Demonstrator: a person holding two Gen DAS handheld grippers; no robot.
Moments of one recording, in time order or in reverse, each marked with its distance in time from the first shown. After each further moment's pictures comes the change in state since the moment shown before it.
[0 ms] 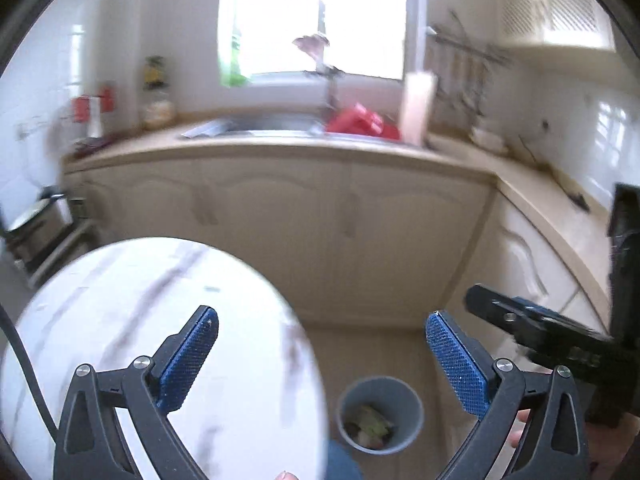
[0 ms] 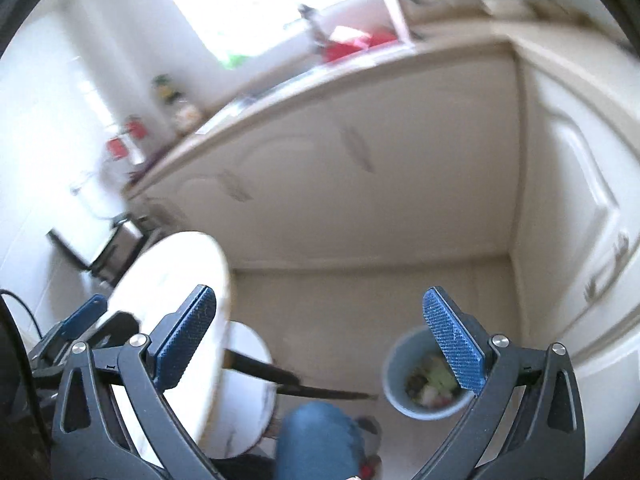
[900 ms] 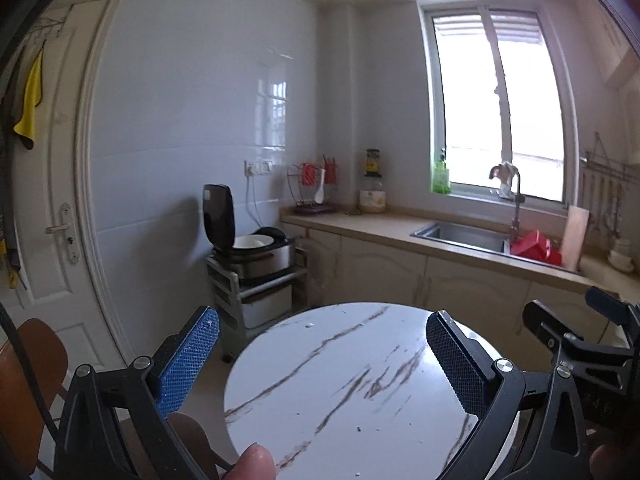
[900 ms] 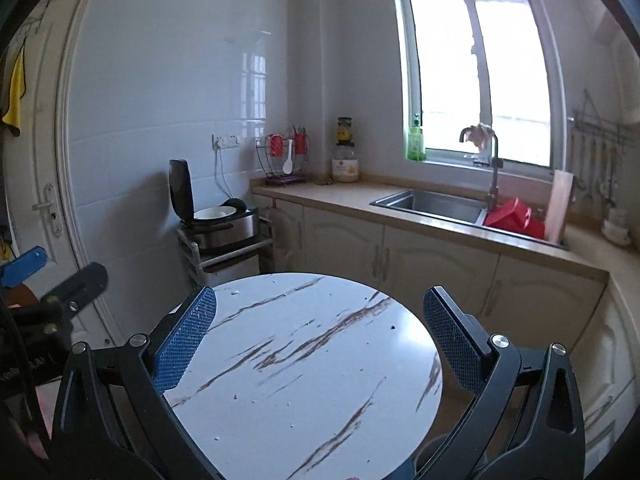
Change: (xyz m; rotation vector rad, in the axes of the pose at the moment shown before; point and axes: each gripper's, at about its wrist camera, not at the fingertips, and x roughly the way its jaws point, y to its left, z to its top) left arm -0.317 0.024 -0.154 -0.227 -0.341 0.566; right arm -0.119 0.337 -0.102 -0.581 -0.284 0.145
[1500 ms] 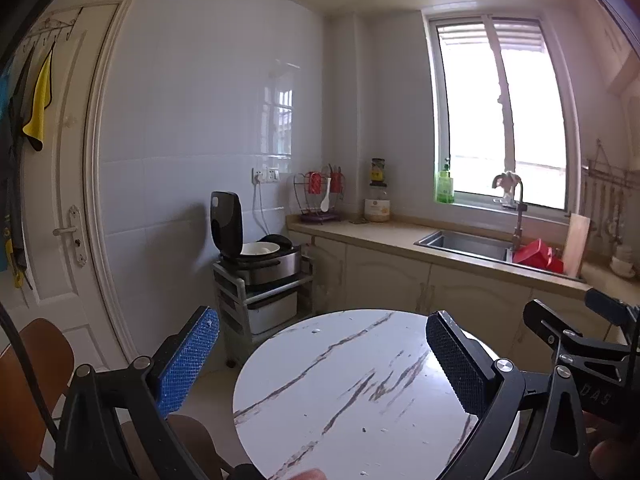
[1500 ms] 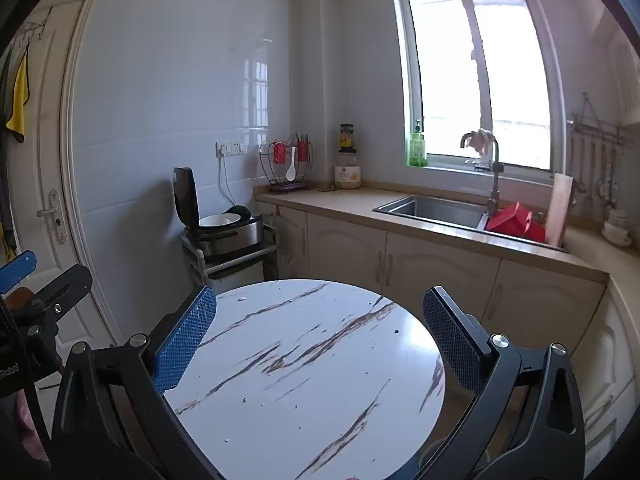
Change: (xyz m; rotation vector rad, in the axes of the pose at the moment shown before) left arm -0.003 0.006 -0.015 -0.014 -0.015 0.003; right arm -0.017 0.001 0.004 0.009 -0.020 0.010
